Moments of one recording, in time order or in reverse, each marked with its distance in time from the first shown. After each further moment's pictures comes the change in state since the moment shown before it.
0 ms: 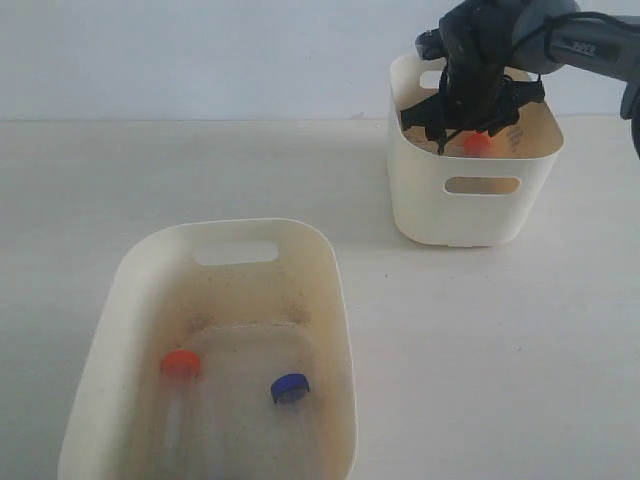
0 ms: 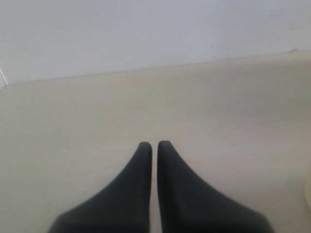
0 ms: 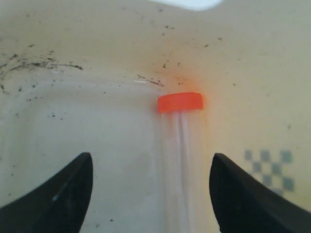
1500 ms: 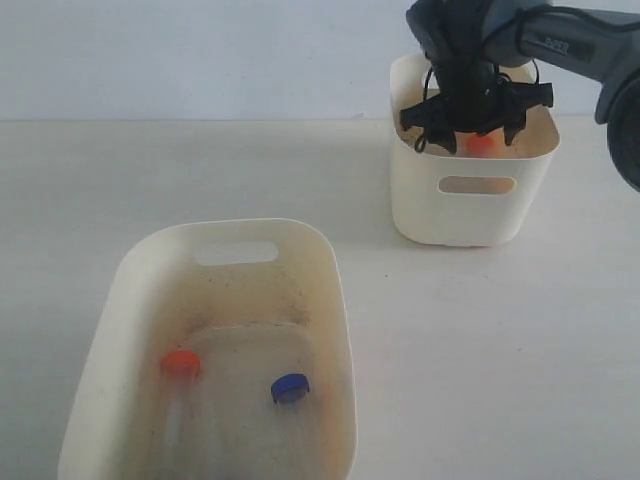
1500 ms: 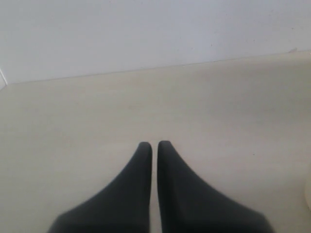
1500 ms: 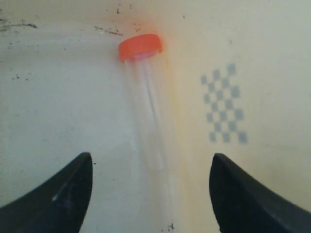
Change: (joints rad) left arm 0.000 0.000 0.000 0.000 0.000 0.000; right arm 0.075 0.000 -0.061 -0.120 0.297 0.241
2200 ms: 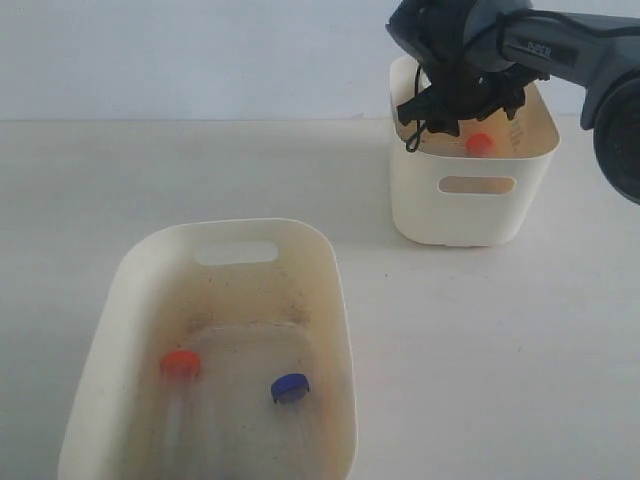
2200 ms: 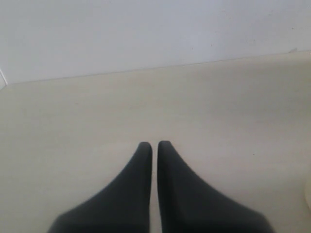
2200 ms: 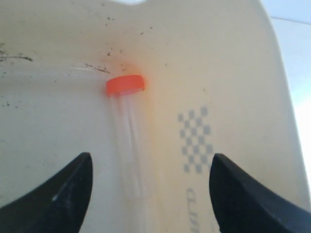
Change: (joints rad) left arm 0.000 0.000 0.000 0.000 0.000 0.000; right arm 0.038 0.000 0.000 -0.169 -0.016 0.002
